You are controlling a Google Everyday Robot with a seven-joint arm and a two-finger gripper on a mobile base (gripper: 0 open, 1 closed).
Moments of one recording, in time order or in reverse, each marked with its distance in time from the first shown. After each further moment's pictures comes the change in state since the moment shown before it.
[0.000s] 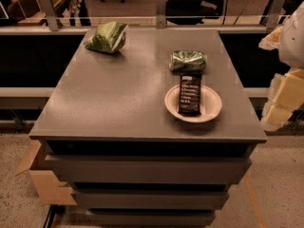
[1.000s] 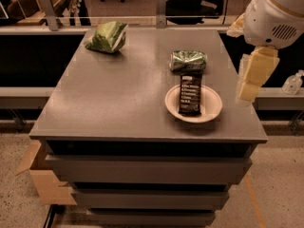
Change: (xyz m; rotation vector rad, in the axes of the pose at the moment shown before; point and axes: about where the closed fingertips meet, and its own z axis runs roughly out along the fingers) arm -0.045 -0.039 0.020 -0.049 -0.031 -0.118
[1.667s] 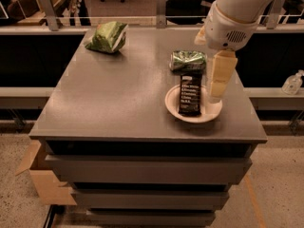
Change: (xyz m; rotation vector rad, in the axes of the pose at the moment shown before) arm -0.040 -0.026 0.054 -0.091 0.008 -0.119
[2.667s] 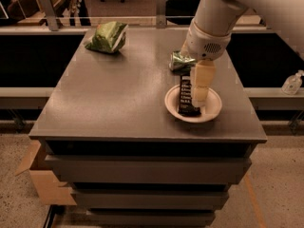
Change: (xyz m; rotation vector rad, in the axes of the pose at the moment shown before) arm -0.020 -0.020 0.053 -0.060 0.005 -0.033
